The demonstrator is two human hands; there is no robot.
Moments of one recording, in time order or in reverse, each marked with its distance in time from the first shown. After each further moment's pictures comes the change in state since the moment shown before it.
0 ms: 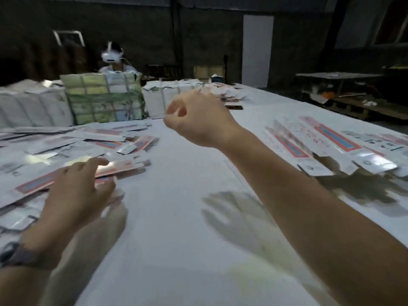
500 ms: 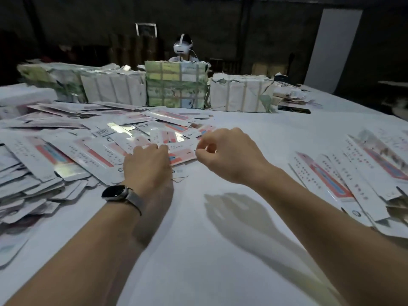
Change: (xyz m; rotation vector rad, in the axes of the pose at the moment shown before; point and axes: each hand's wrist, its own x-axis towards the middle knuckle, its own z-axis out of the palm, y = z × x) left_hand -0.005 -0.010 -0.010 0.363 -0.113 -0.188; right_hand -0.021 -0.055 0.089 0.096 -0.208 -0.172
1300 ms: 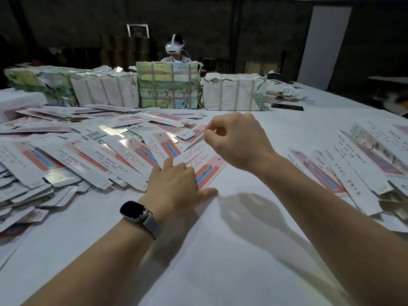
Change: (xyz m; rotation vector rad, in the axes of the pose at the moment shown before) left_hand -0.030 0.052 0.003 -0.033 -0.156 0.256; right_hand 0.007 0.019 -0.015 0.027 0.251 0.015
